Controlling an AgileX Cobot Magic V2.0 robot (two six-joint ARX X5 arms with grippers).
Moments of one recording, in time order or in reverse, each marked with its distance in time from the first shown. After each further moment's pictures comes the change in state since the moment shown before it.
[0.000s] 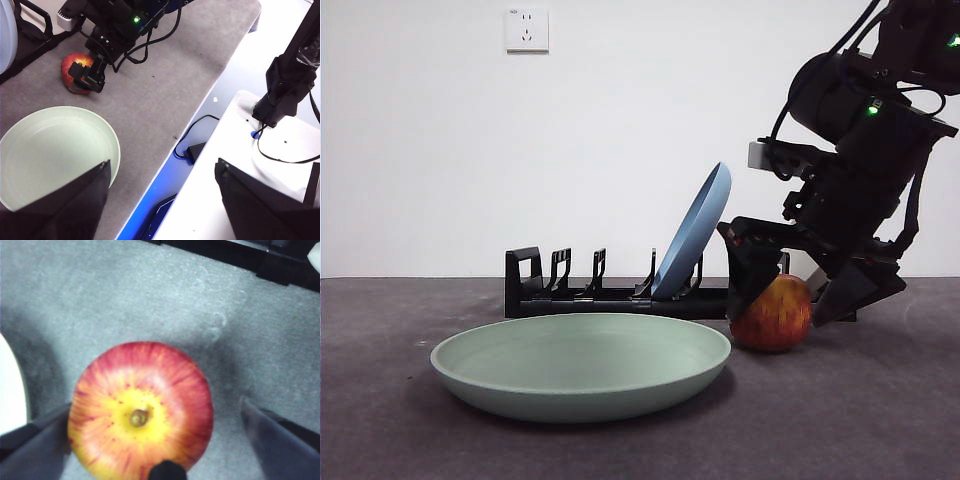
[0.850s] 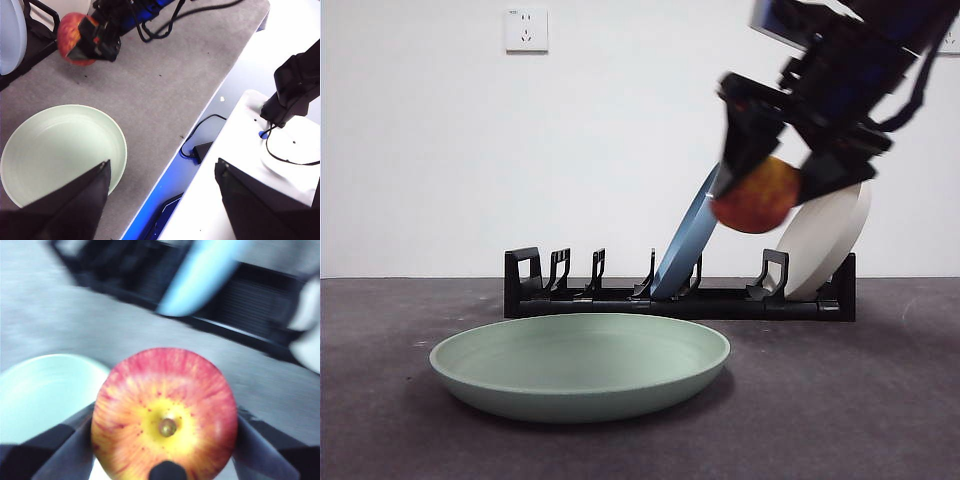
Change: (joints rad) left arm 0.000 0.000 0.000 -0.009 -0.027 0.000; right arm 0.109 -0.283 0.002 -0.055 0.001 0.039
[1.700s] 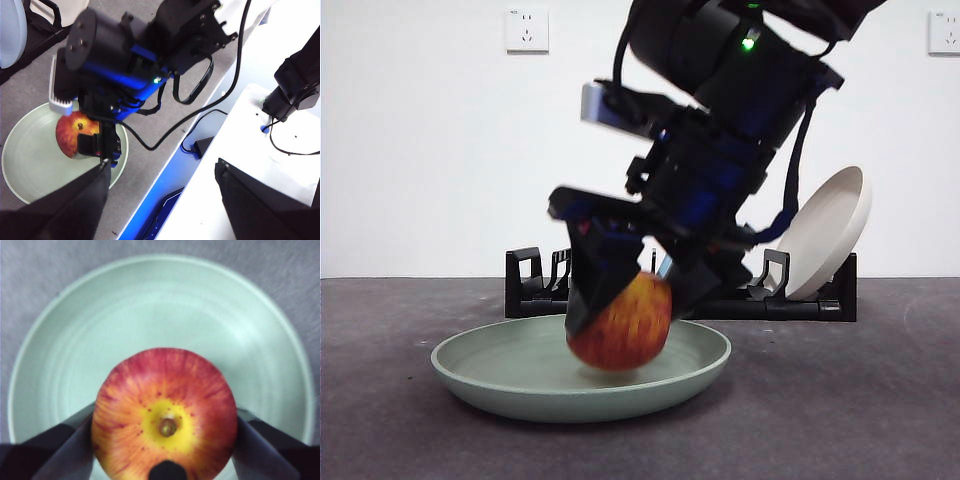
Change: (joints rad) left arm -0.001 0.000 0.000 -0.022 0.000 0.000; right arm 0.328 0.262 0.000 0.063 0.082 0.042
